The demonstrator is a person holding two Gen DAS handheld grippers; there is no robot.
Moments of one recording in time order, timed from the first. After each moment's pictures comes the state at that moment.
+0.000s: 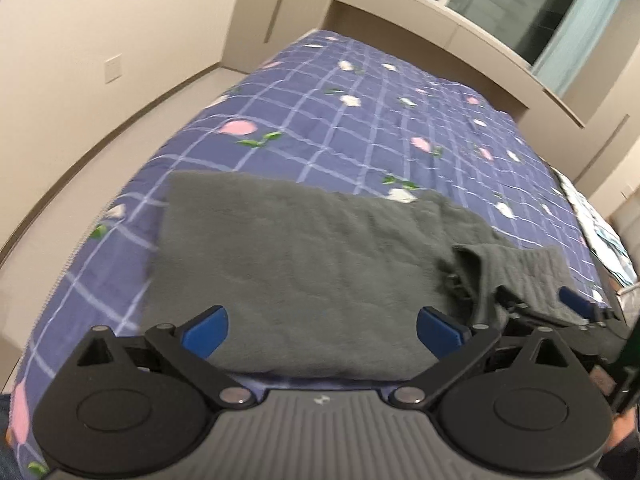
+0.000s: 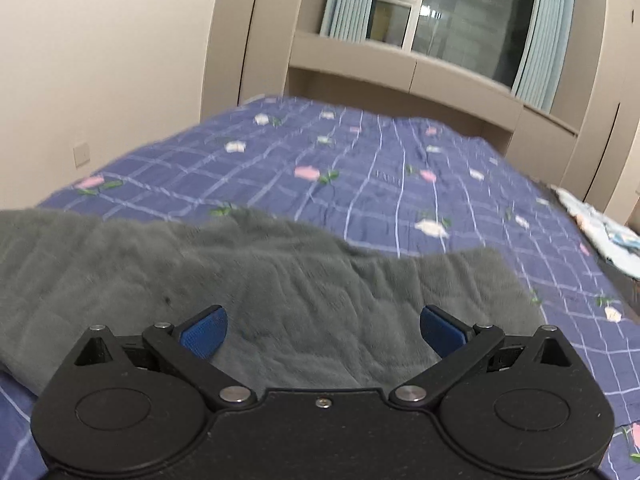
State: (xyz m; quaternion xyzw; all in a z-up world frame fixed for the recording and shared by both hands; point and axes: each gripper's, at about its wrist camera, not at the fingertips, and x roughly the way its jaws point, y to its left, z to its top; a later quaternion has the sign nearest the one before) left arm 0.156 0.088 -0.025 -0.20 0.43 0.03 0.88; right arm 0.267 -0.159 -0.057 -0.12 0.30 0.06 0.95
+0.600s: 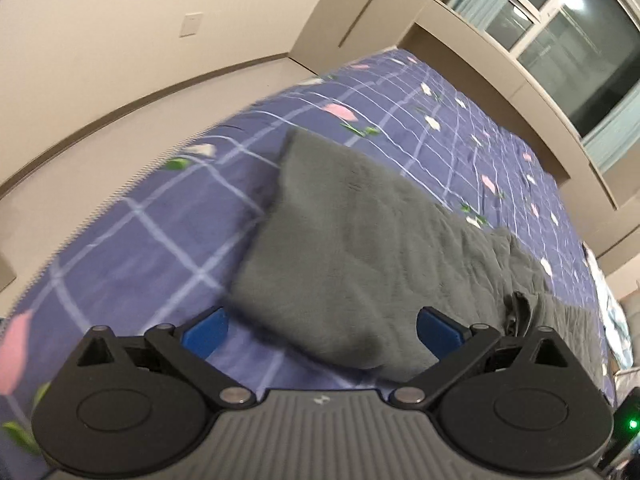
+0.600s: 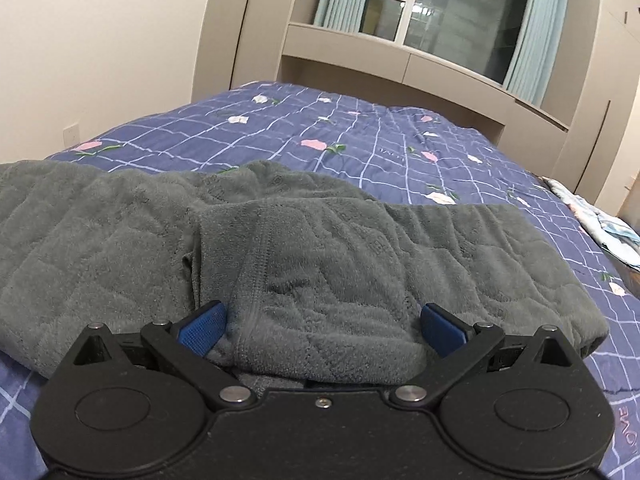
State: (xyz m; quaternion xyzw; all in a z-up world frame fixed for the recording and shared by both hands) left arm 0.135 0.141 -0.082 -0.30 0.40 0.09 0.86; right arm 0.256 -0.138 -0.107 -0.12 0.30 0.03 0.94
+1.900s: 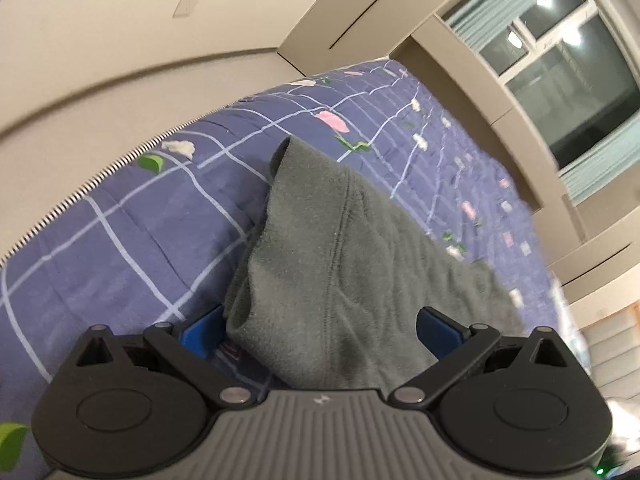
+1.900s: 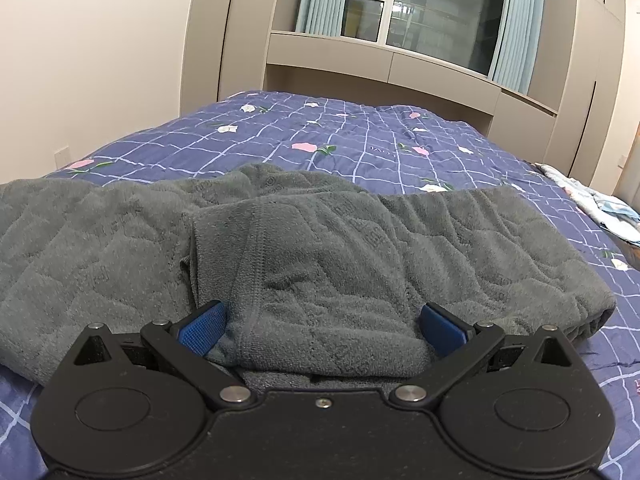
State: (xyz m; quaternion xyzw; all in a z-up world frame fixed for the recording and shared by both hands) left arm 0.149 0.175 -0.104 -0.39 0.37 0.05 0.84; right arm 0.253 -0.142 -0.113 -0.09 0.30 0.02 0.95
